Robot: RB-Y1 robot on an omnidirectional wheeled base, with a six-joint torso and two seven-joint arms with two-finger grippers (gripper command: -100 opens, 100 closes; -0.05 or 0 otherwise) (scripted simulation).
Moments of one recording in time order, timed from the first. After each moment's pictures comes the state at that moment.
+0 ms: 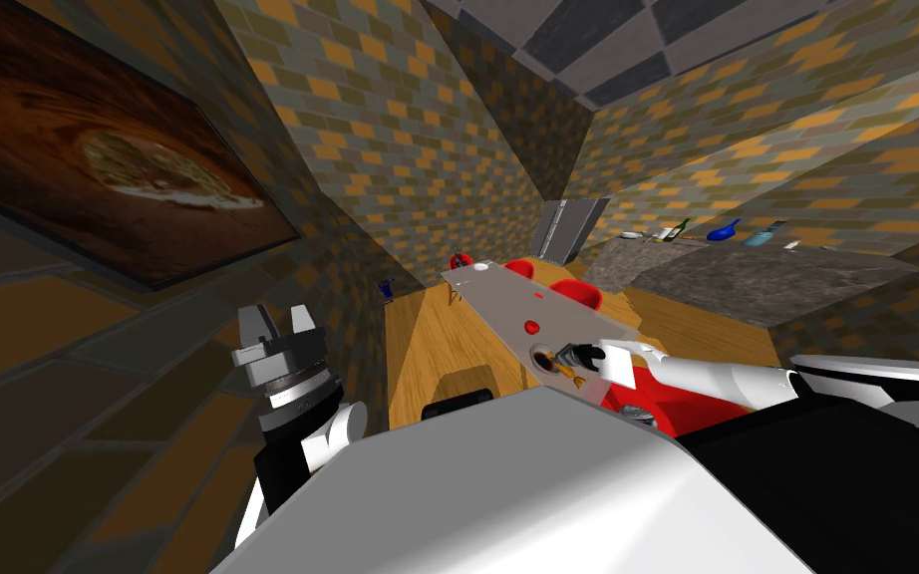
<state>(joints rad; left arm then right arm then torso) 0.51 -0.05 0.07 -2.32 0.06 -0.61 -0.12 0.16 -1.44 0.79 -1.59 -0.43 0.36 0.94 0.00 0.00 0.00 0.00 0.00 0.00</state>
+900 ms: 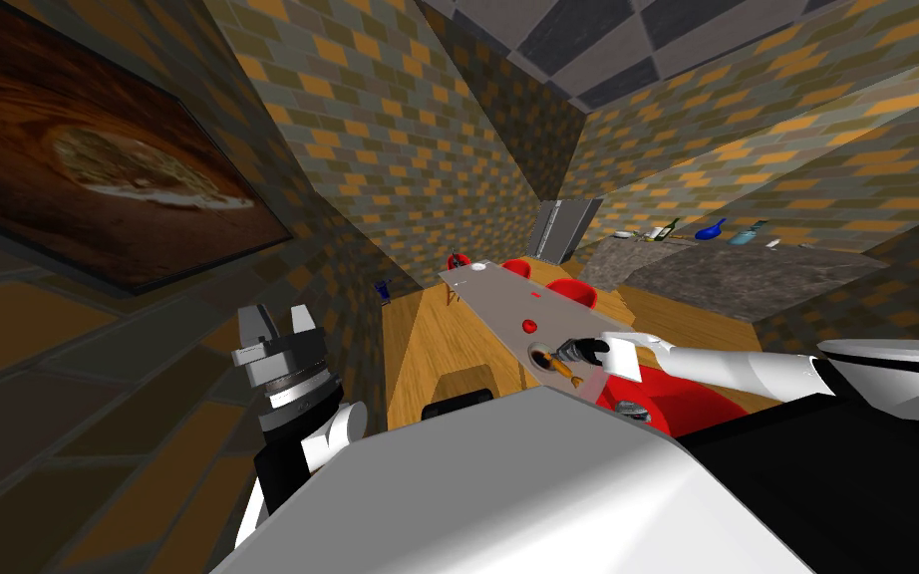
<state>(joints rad) 0.51 -0.05 0.07 -2.32 0.06 -0.61 -0.12 0.15 -1.54 0.79 -1.70 -0.50 0.37 0.95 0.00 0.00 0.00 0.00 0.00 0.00</state>
